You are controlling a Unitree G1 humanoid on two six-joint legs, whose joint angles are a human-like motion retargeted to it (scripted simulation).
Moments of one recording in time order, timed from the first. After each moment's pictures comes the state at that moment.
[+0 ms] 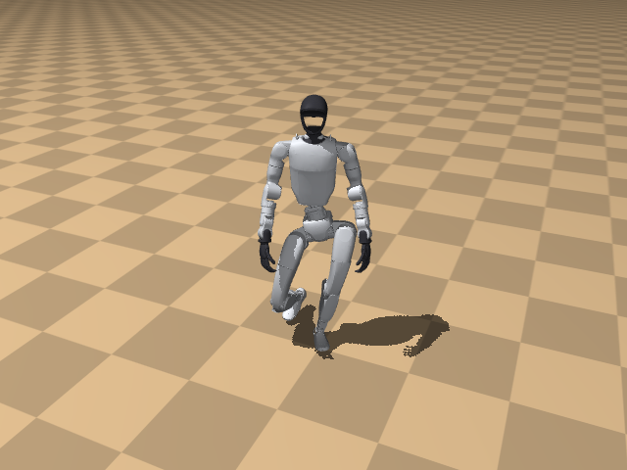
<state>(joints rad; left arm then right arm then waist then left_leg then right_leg) -0.09 0.29 -0.20 1.21 0.05 0.00 -0.11 -0.22 -0.22 0.31 1.23 -0.10 -0.01 0.12 0.03 -0.27 0.04 -0.09 -0.38 0.31 0.22 -0.46 0.21 -0.30 -0.54 -0.08 1.37 -0.71 0.00</state>
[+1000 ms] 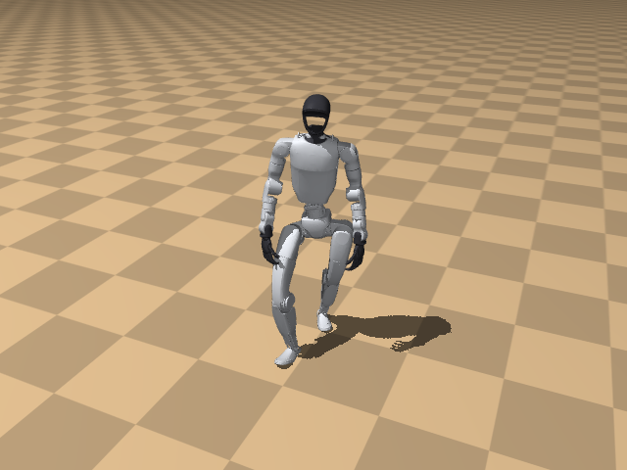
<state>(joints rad) -0.11 0.26 -0.26 1.27 0.14 -0.01 -0.19 -0.13 -0.22 0.37 1.18 -0.18 0.00 0.21 0.02 -0.20 0.02 0.12 -0.29 0.21 0.12 -0.61 0.22 -0.67 -0.28 -0.24 0.72 -0.56 0.06</state>
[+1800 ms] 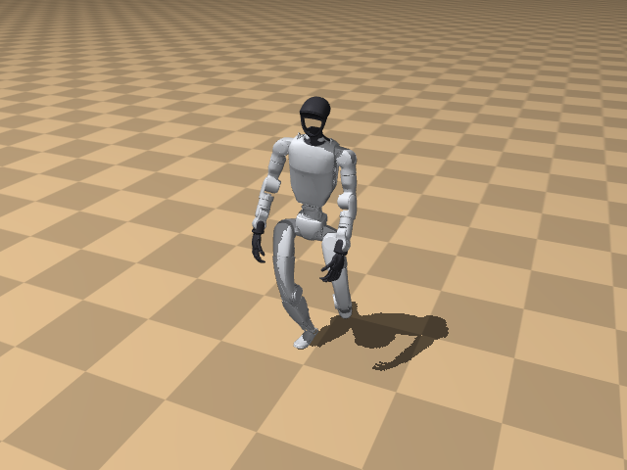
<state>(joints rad) -0.30 0.24 -0.25 1.16 0.03 -0.02 -0.13 -0.21 -0.25 0.38 1.16 -0.17 -0.01 0.13 -0.02 0.01 0.05 -0.15 0.36 0.30 1.31 -0.53 0.02 -0.37 0.18 -0.26 0.66 -0.68 -0.15</state>
